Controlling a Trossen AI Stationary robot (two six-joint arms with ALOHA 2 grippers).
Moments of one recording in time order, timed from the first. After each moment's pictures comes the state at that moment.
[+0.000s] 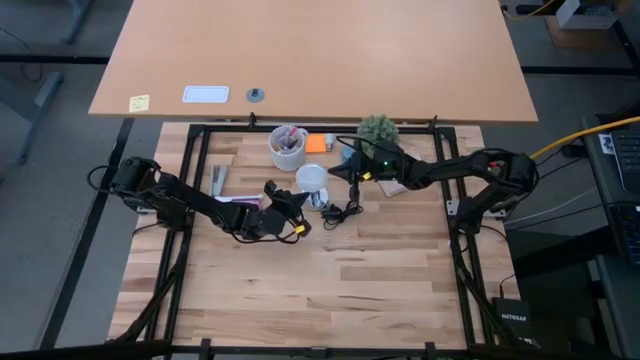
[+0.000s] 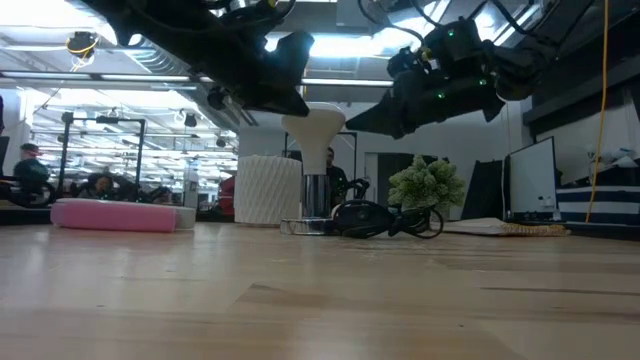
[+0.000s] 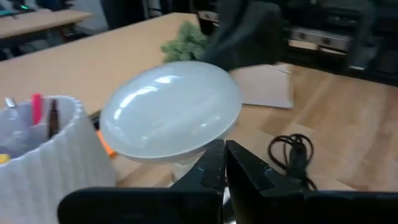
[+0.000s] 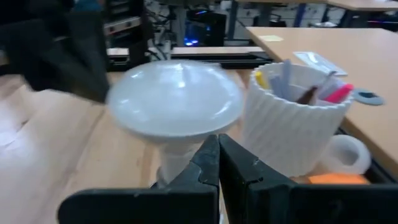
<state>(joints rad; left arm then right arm) -0.21 1.60 0.79 0.38 -0.94 -0.30 -0.37 1.56 0.65 0.69 -0.28 -0.11</state>
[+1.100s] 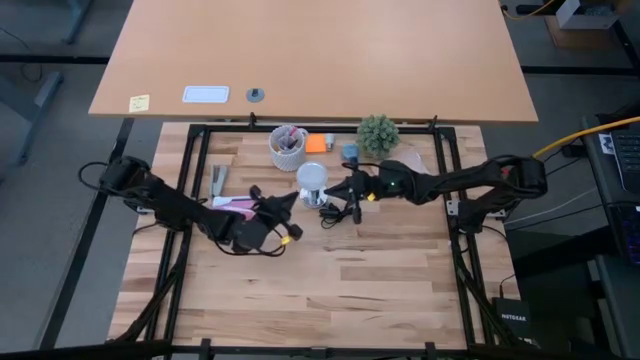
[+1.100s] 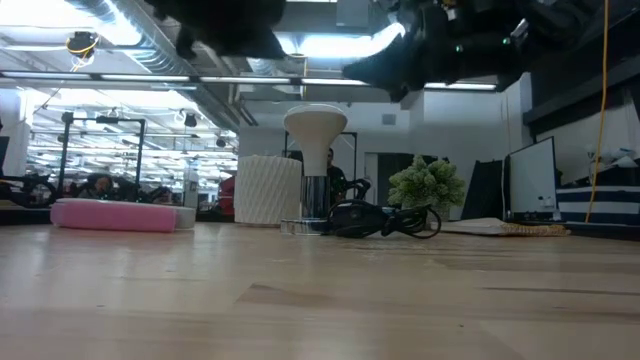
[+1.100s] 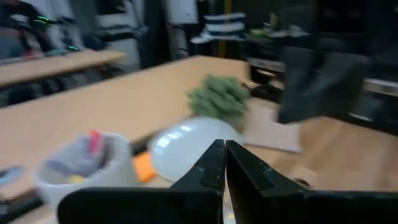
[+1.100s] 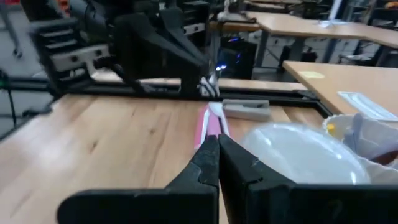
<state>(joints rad) -0.36 1.51 0.78 0.46 -1.22 -0.20 -0.13 1.46 0.65 0.68 -0.19 -0.09</state>
